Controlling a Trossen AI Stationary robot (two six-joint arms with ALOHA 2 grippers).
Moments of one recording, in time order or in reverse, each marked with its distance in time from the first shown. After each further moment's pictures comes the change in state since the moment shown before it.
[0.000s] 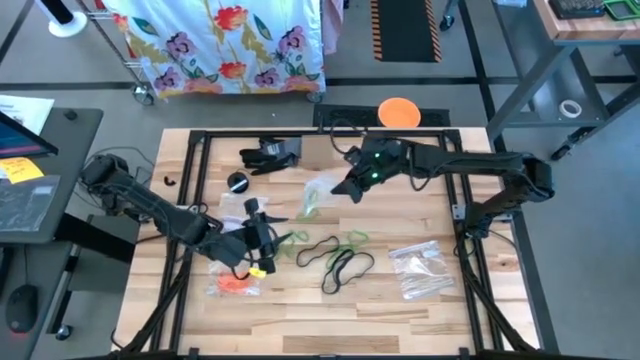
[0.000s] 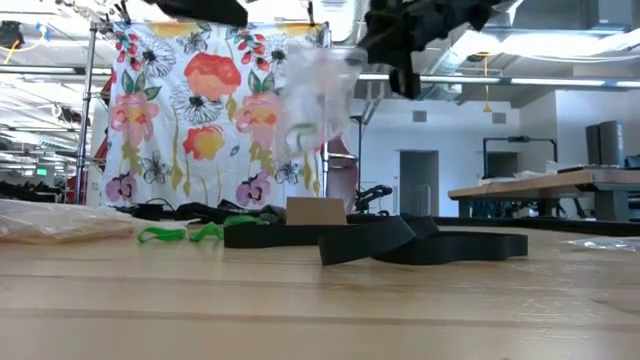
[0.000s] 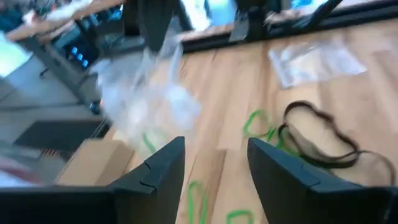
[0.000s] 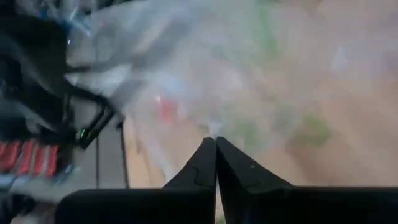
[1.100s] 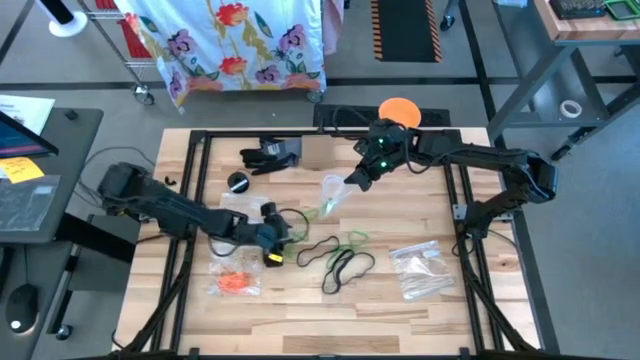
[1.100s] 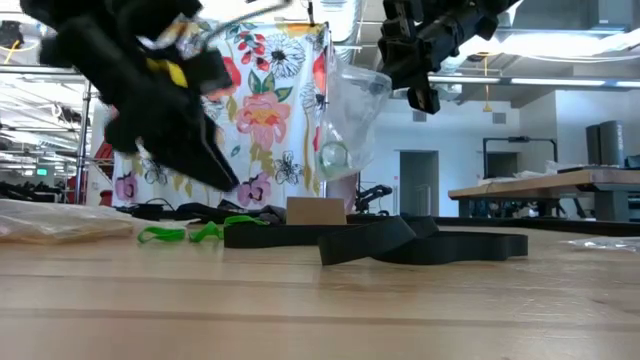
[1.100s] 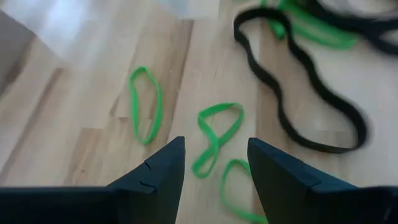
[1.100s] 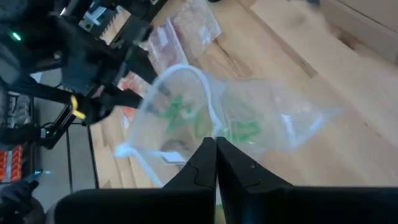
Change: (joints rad) left arm 0.271 0.217 -0.250 0.180 0.452 -0.106; right arm -0.133 -0.032 0.003 -0.191 -0.038 -0.124
